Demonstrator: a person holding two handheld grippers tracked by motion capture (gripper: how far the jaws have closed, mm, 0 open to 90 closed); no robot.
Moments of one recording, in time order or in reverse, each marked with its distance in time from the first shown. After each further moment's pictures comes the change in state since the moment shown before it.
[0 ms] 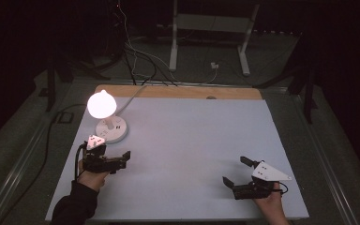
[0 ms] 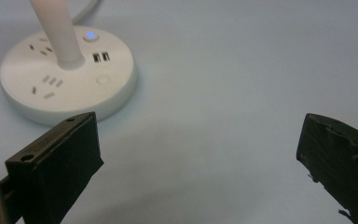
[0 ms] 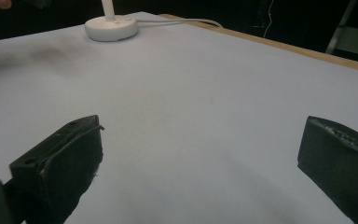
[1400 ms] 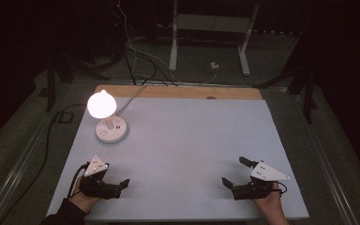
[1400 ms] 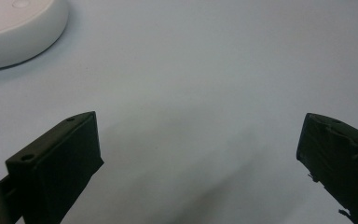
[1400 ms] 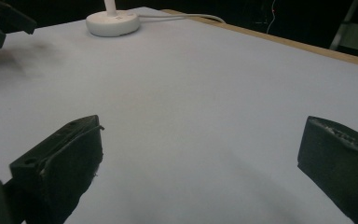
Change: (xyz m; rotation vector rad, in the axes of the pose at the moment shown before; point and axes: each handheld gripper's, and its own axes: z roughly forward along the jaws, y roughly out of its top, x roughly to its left) left arm 0.005 -0.055 -0.010 0.071 -0.176 0.179; right arm 0.001 -0.001 0.002 0.016 0.007 -0.004
